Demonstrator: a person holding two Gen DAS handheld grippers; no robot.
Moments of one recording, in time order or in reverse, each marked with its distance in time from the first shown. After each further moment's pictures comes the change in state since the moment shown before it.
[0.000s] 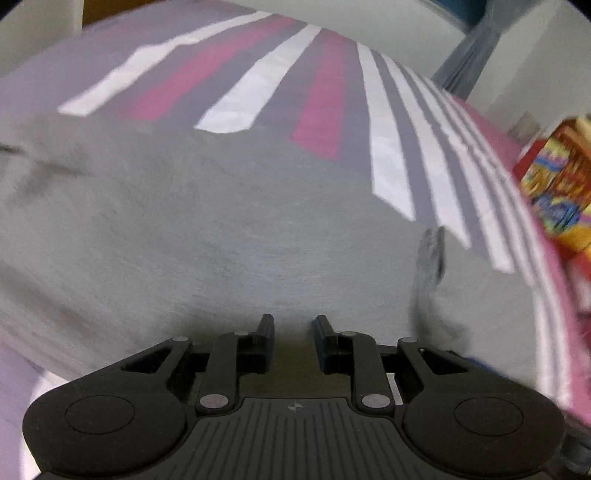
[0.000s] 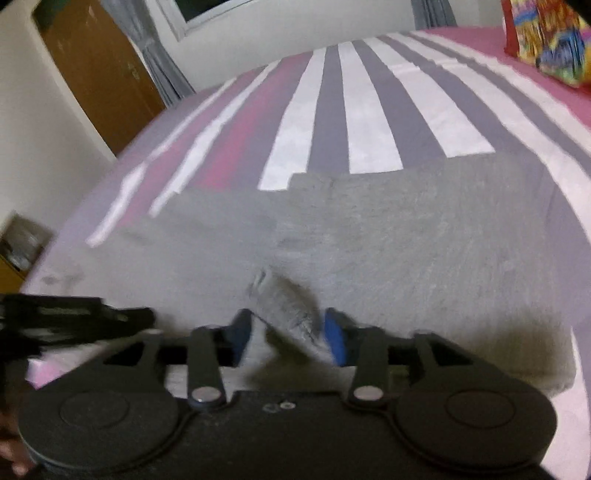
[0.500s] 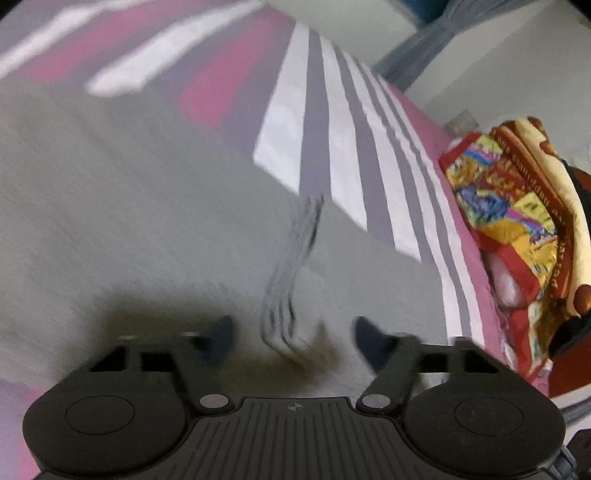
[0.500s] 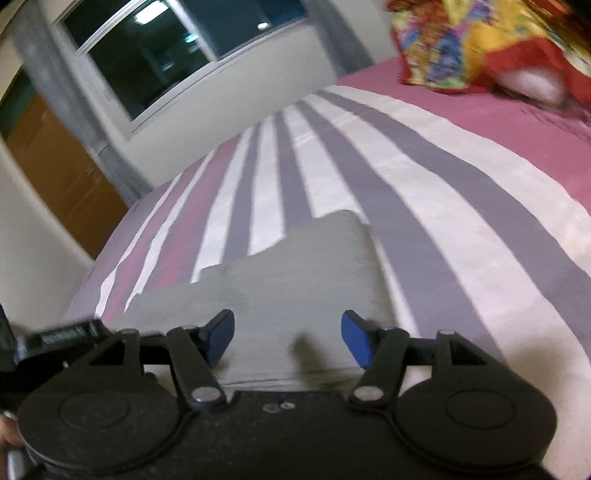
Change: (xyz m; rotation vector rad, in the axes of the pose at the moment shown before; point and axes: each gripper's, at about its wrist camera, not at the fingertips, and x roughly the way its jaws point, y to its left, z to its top) left arm 0.029 -0.059 -0.019 -0.030 0.090 -0.255; right arm -0.095 -0.084 -0.026 0.225 -0.248 -0.082
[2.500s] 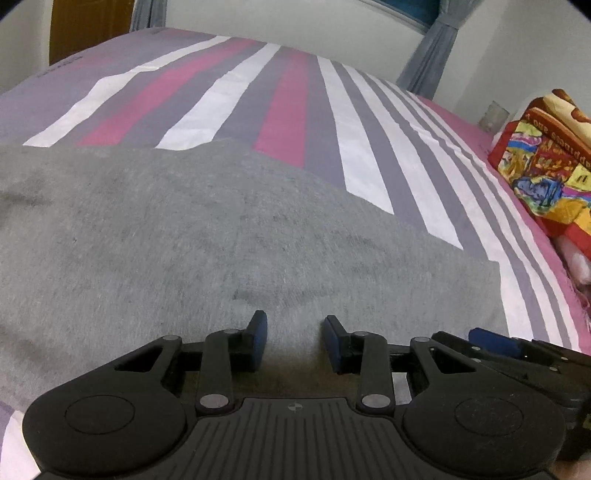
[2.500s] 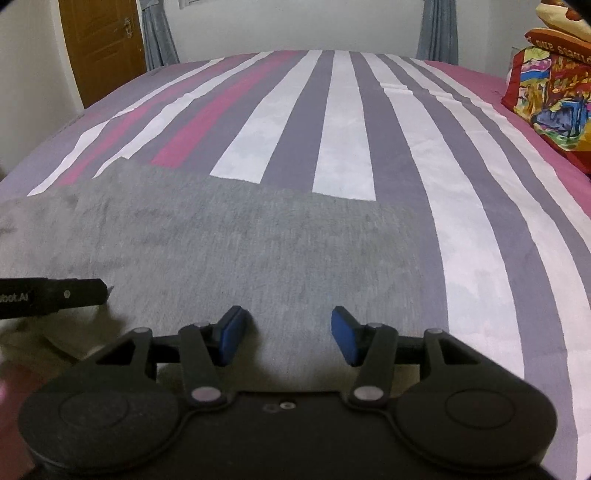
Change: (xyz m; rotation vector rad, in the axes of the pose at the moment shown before) left arm -0.013 0.029 0.013 0.195 -0.163 0.244; right arm 0.119 0.094 -0.031 -0.493 0.228 -0.141
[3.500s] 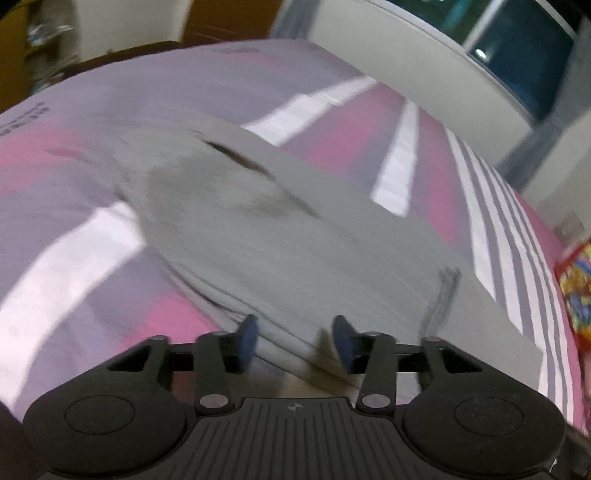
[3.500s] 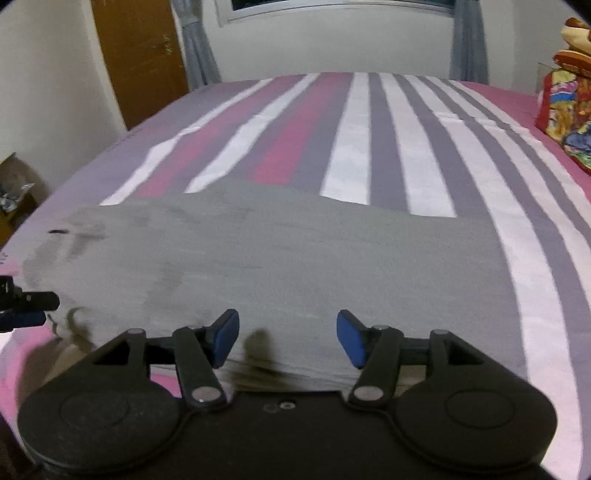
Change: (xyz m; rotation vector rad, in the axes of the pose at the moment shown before) left arm -0.116 0.173 -0.037 -0.384 -0.091 0.179; right arm -0.052 0.078 -0.002 -0.010 -0.058 0.130
